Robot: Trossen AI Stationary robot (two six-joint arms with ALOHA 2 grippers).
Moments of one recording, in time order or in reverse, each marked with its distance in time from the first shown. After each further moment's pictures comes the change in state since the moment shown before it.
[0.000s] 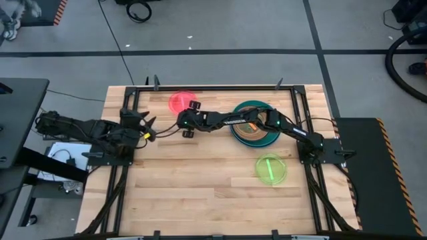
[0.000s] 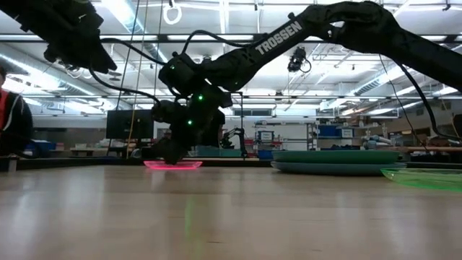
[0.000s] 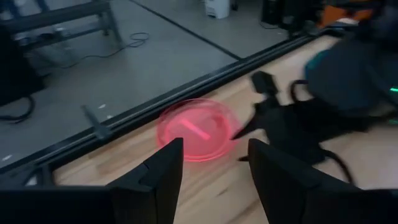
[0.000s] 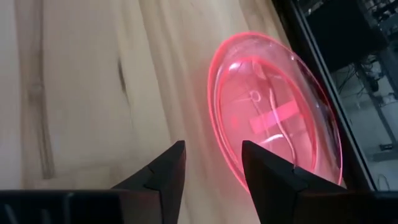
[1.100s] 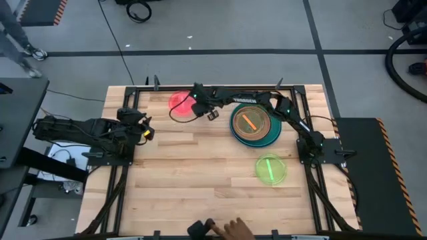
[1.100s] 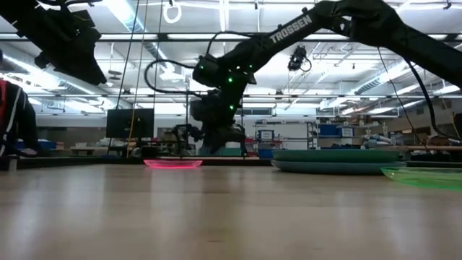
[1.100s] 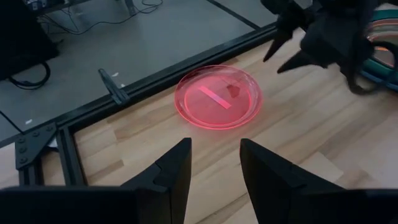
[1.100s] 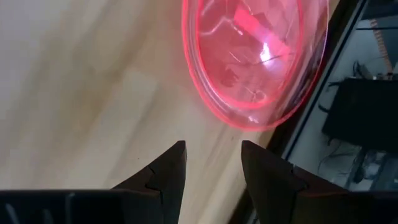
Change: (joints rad) left arm 0.108 0.000 0.000 -0.132 0.112 -0.066; right arm -0.194 -0.149 -0.001 -0.386 -0.240 -0.776
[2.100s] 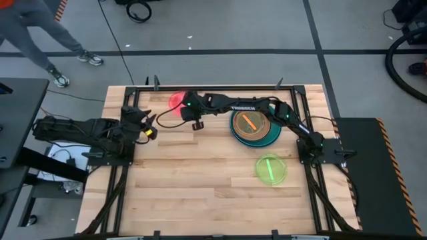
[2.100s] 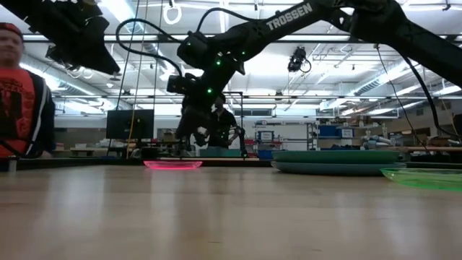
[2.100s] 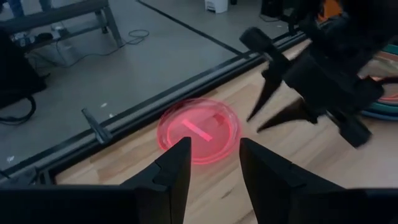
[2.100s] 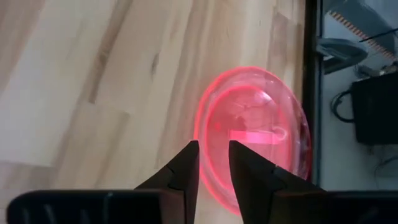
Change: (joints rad) left arm 0.011 0.000 0.000 0.223 -0.023 0.218; right arm 0.116 0.006 0.060 0.116 -0.111 0.414
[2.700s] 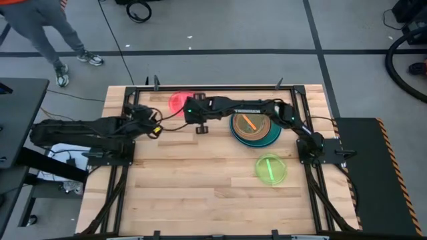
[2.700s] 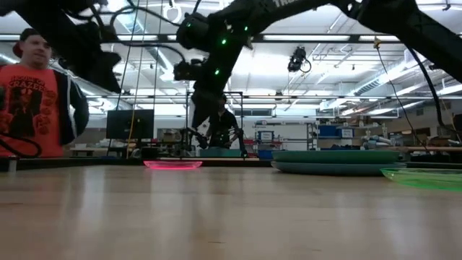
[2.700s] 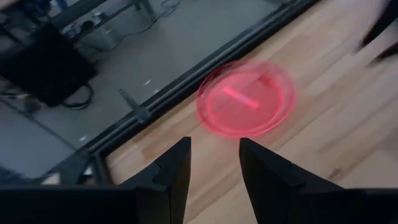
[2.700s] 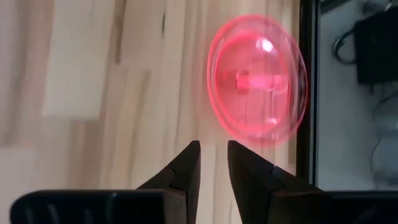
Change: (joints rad) left arm 0.179 0.168 -0.012 0.004 0.048 0.131; right arm 0.064 -0.078 0.012 -0.261 0.176 0.208
